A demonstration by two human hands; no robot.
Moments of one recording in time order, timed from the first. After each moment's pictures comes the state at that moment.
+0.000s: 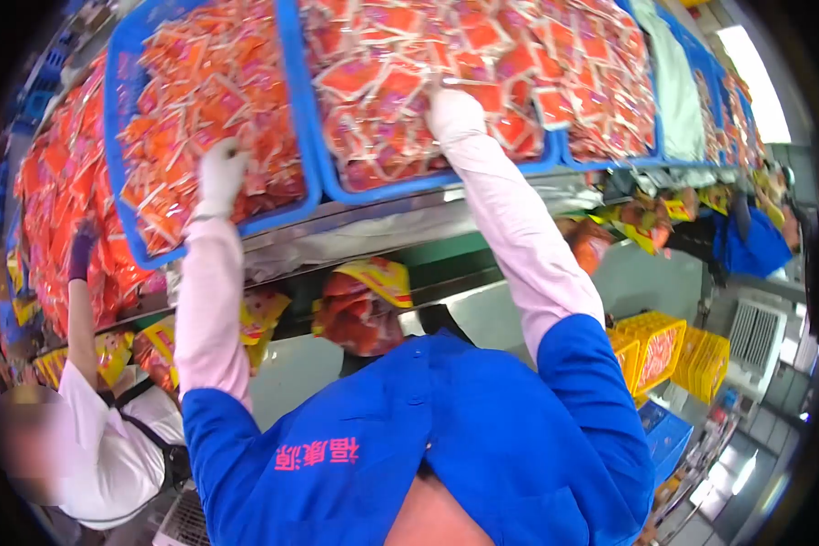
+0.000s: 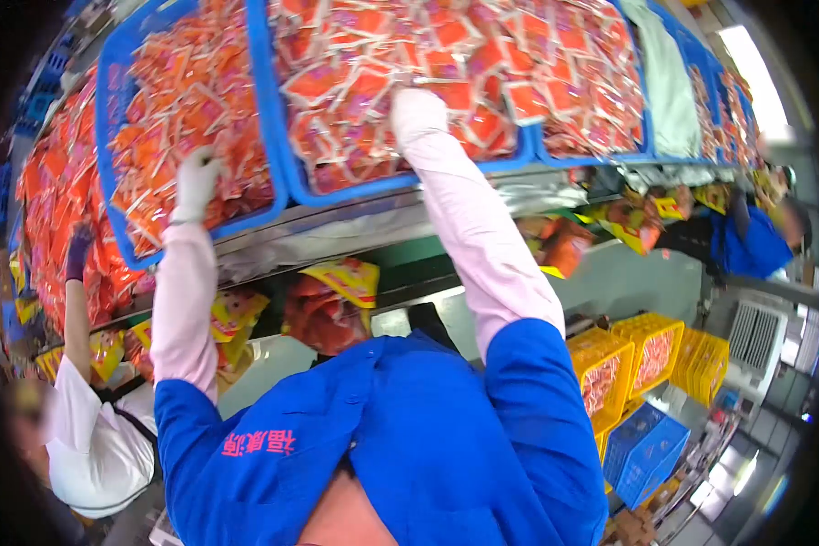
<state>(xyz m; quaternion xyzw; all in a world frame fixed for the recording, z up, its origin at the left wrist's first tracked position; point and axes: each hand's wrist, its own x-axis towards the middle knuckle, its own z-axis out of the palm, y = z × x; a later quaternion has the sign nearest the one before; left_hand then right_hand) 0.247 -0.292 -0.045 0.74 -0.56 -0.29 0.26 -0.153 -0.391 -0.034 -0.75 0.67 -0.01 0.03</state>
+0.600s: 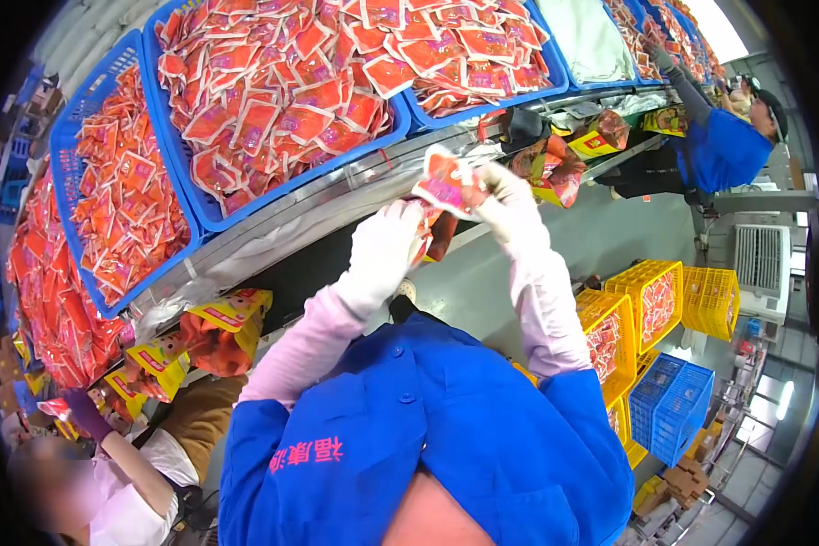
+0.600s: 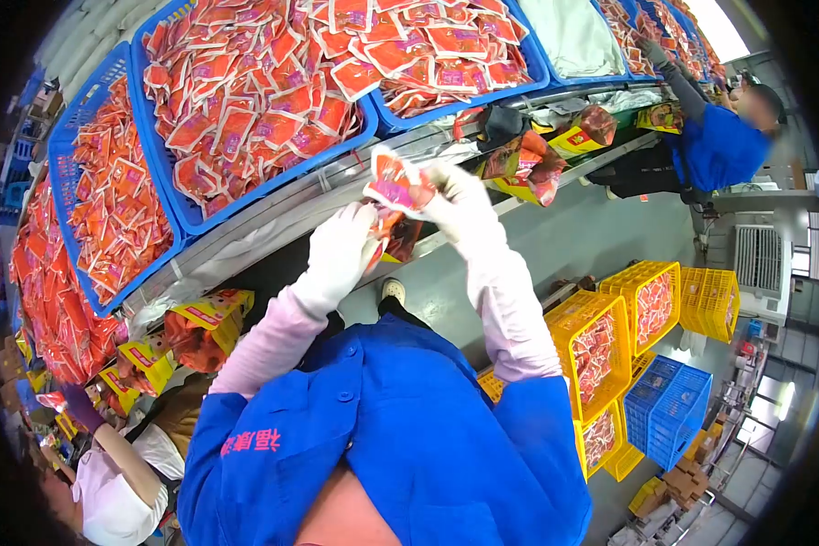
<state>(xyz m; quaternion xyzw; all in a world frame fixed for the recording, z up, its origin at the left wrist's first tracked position) -0.216 -0.144 0.043 0.42 -0.84 -0.21 0.28 -0.424 -0.147 0.096 -0.49 0.54 -0.45 0.51</state>
